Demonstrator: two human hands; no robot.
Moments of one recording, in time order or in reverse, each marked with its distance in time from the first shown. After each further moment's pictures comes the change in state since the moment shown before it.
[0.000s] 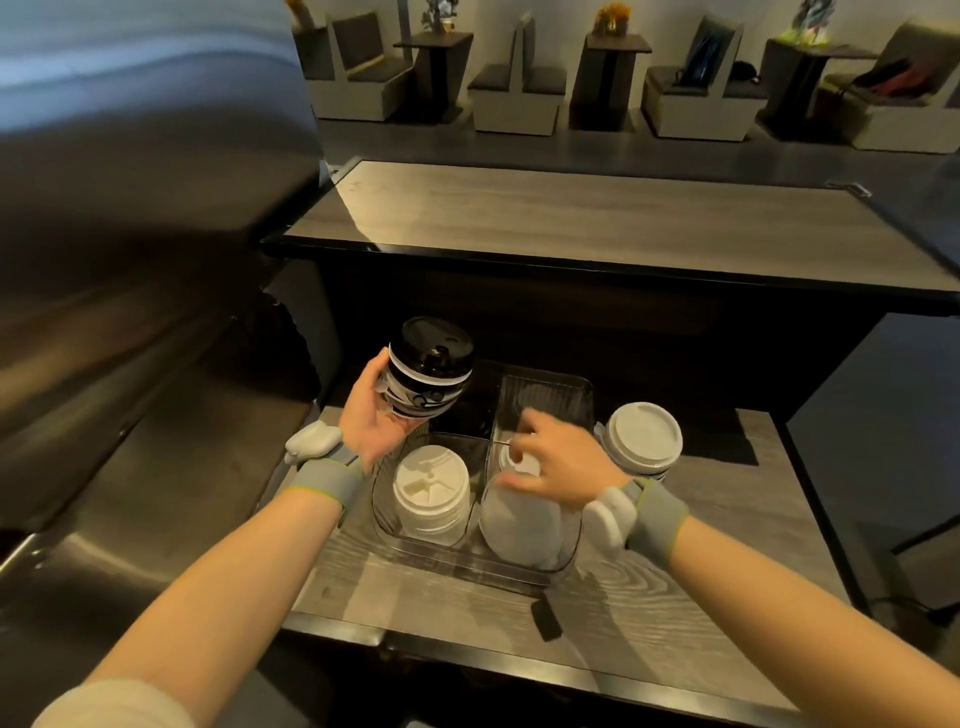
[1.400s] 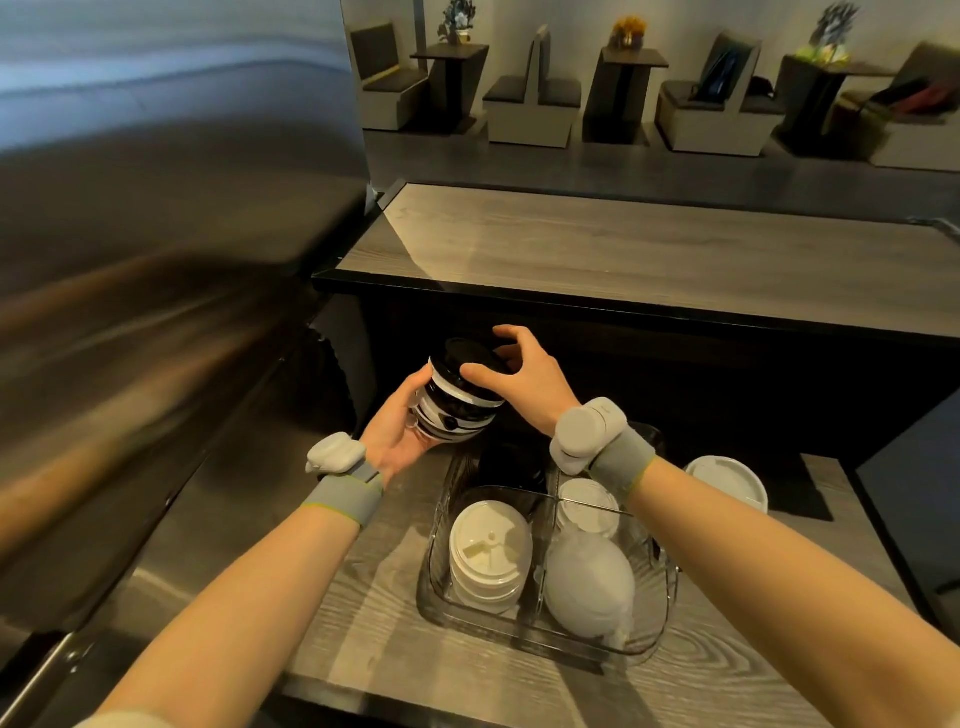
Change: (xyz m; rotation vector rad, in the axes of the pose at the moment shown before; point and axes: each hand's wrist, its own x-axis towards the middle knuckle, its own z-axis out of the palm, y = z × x) left_hand 0.034 0.054 -0.027 0.266 0.002 -0.009; right_hand 0.151 -0.045 -0.037 0.903 0.274 0.318
